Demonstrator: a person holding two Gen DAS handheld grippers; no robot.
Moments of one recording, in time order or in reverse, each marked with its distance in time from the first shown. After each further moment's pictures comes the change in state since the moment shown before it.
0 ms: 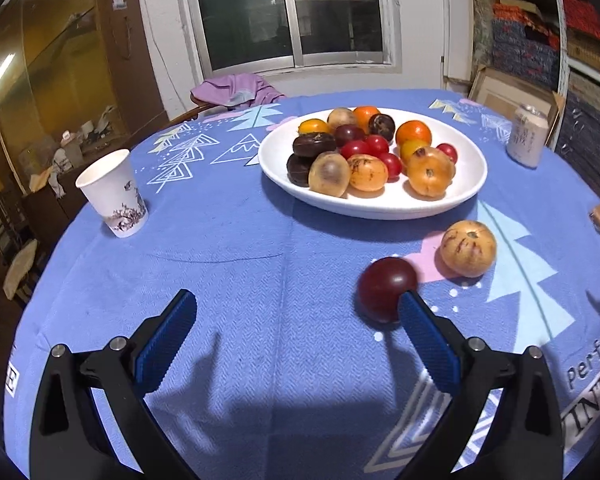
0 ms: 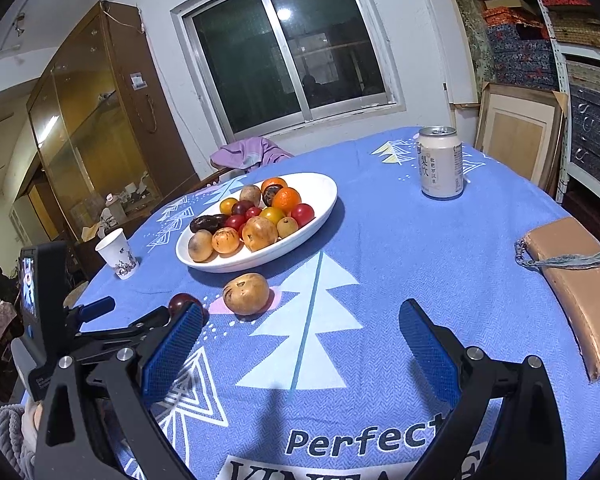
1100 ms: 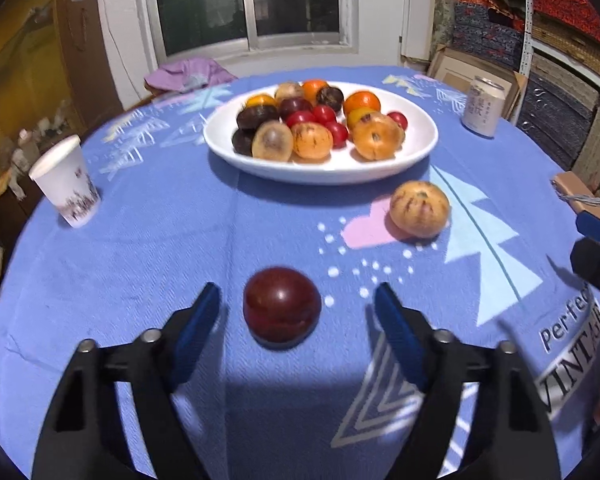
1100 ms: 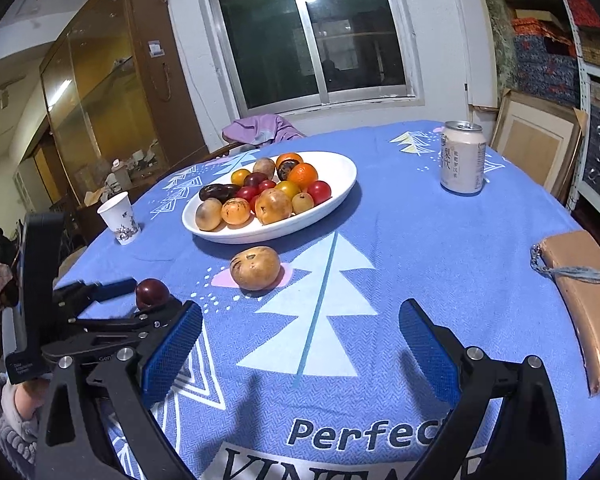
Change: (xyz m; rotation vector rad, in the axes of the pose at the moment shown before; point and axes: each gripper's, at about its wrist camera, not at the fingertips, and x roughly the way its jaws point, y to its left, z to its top) left arm 0.004 -0.009 -0.015 0.056 0.087 -0.153; right arm 0.011 0.015 -0.008 -0.103 0.070 0.007
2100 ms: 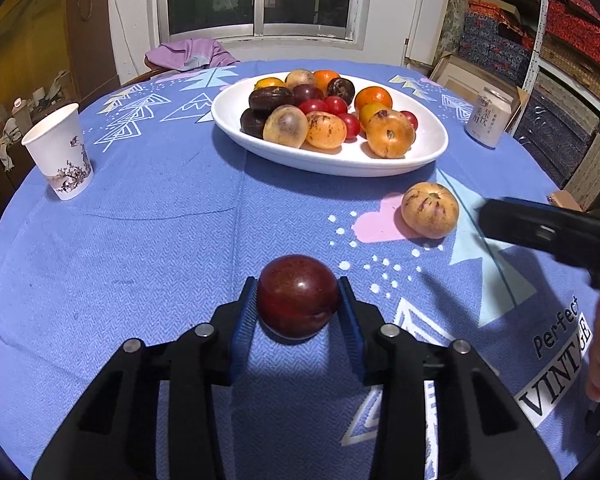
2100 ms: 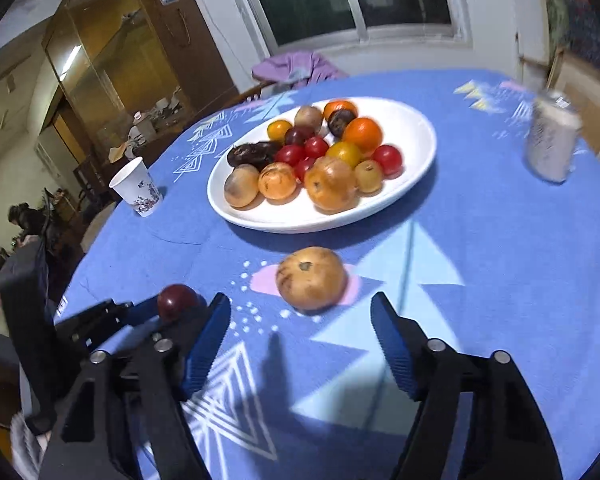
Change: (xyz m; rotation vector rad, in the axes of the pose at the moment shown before) left arm 0.007 0.014 0.000 -0.073 0.026 -0.049; right arm 0.081 0.030 0.044 0.007 0.288 0.147
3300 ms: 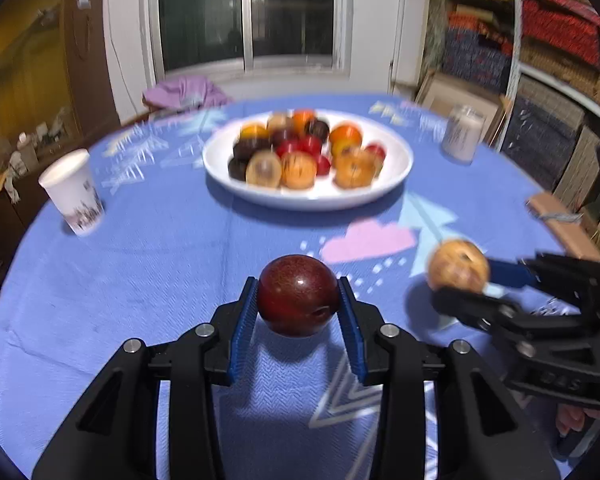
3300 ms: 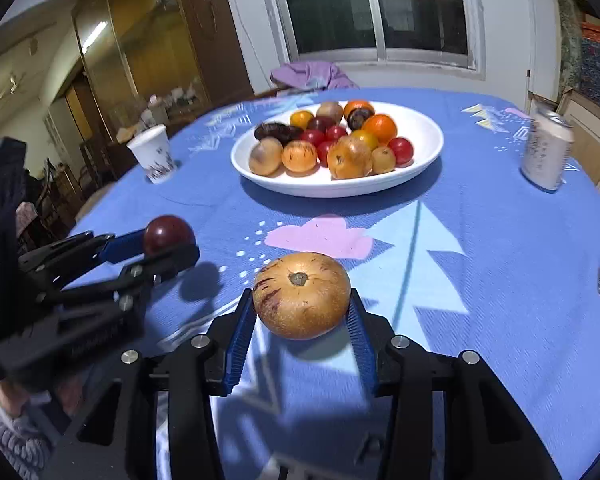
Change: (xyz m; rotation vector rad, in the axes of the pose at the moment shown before) left arm -0.049 -0.023 -0.006 0.063 -0.152 0.018; right arm -0.034 0.017 -0.055 -0.145 -0.095 -0.039
